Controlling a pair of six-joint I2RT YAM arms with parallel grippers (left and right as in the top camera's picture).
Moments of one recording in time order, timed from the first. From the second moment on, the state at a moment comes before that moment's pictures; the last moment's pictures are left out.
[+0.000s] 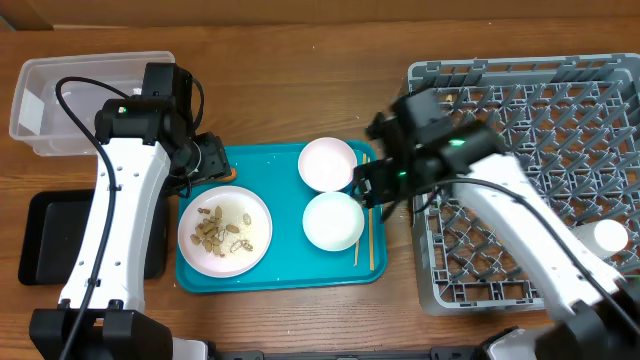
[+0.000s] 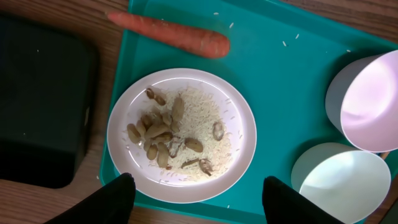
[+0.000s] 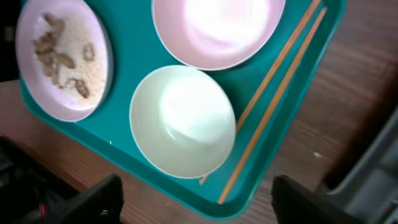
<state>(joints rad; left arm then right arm) -0.04 1.59 1.50 -1.32 0.01 -0.39 0.49 1.61 1.37 -1.05 -0.32 0.18</state>
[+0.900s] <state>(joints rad) -0.04 1.59 1.50 -1.32 0.01 -0.39 0.57 1.93 1.35 -1.04 -0.25 0.32</state>
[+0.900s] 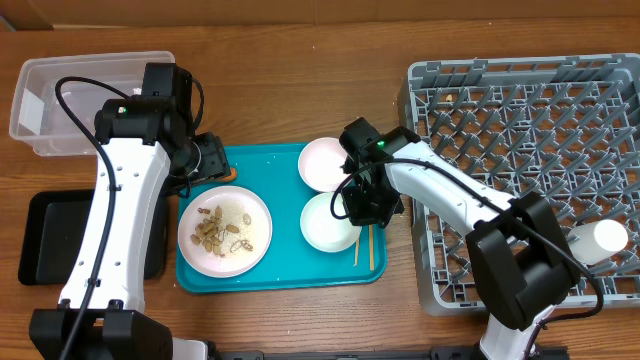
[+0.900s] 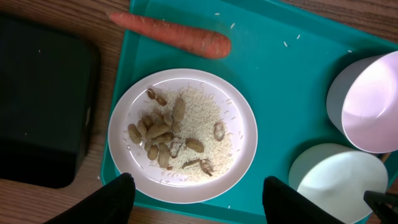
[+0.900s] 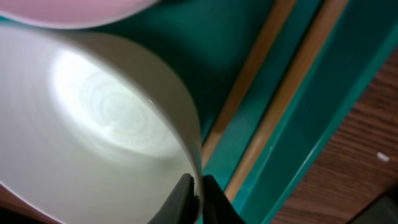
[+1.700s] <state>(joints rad) -0.04 1.59 1.50 -1.31 0.00 -0.39 0.26 1.45 1.57 -1.12 0.42 0.33</state>
